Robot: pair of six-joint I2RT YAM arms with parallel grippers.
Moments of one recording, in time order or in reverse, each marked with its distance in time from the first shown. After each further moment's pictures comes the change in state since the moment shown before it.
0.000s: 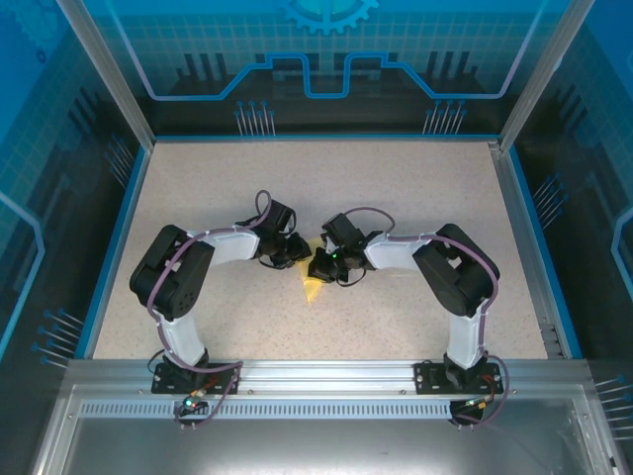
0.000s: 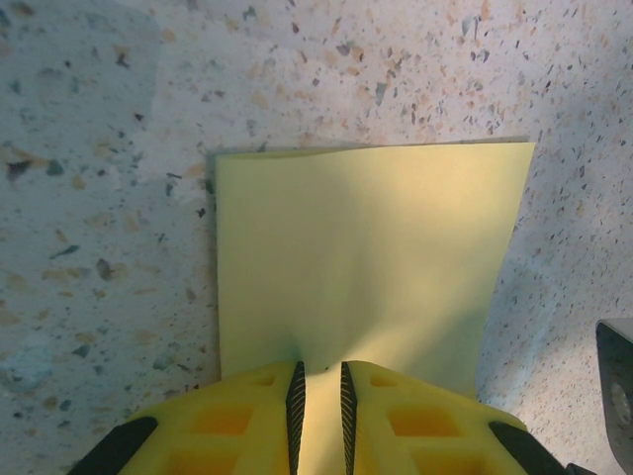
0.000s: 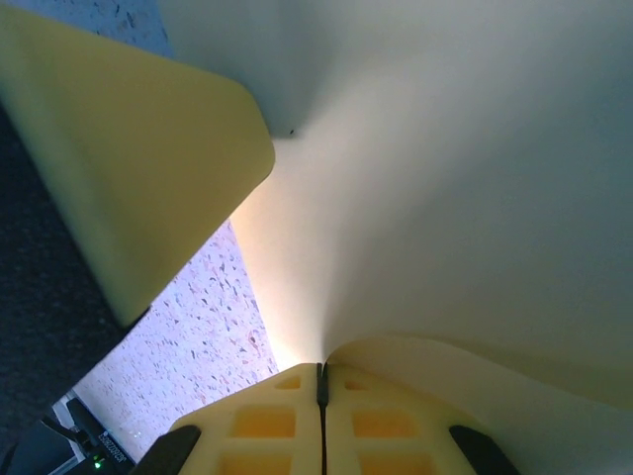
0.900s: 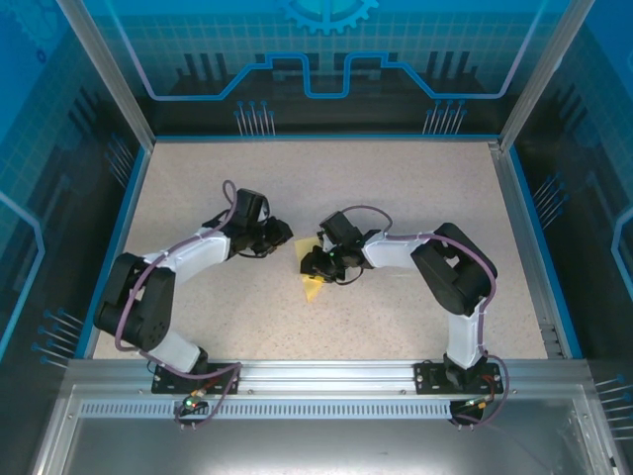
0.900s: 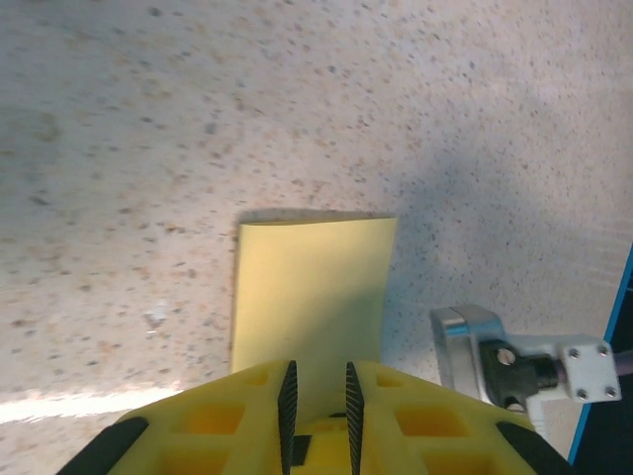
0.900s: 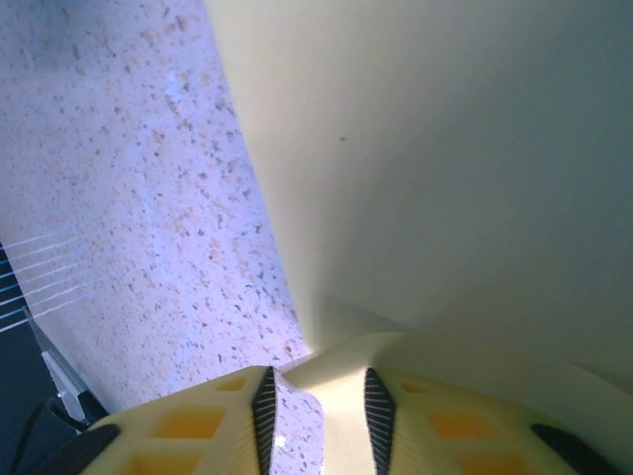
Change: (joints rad) left arm 0.122 -0.262 -0.074 -0.031 -0.016 -0.013; right arm 0.005 0.017 0.026 0.008 -0.018 -0.012
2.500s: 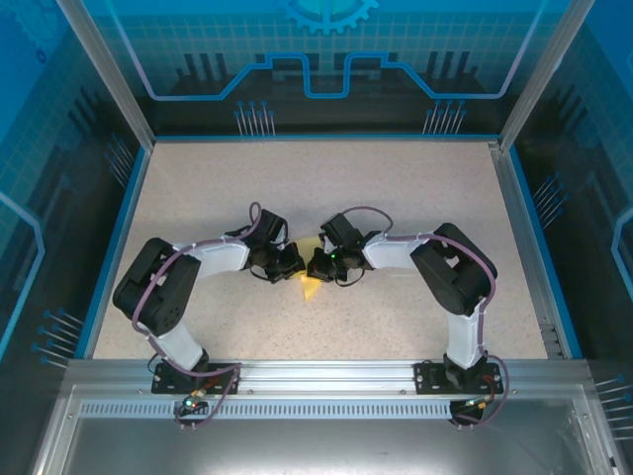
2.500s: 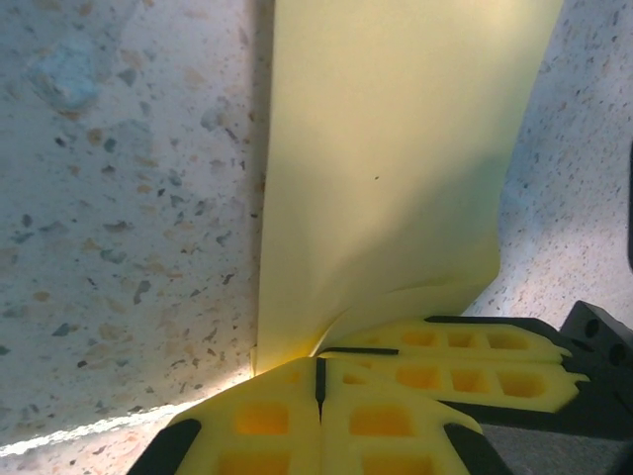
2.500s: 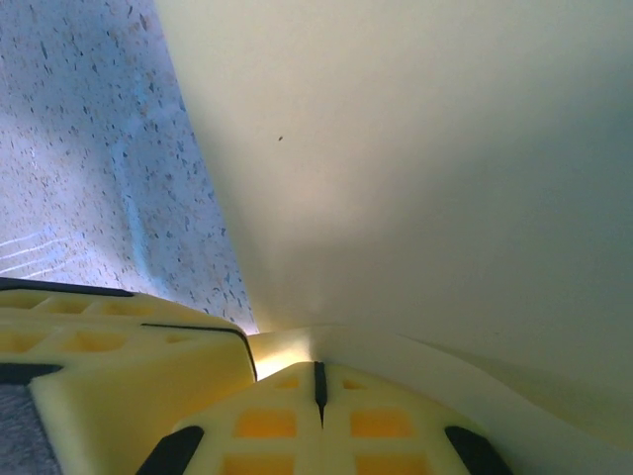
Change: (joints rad) left arm -0.123 0.143 -0.054 0.003 0.139 0.004; right arm 0.000 0.000 -0.016 -0.003 0.026 -0.022
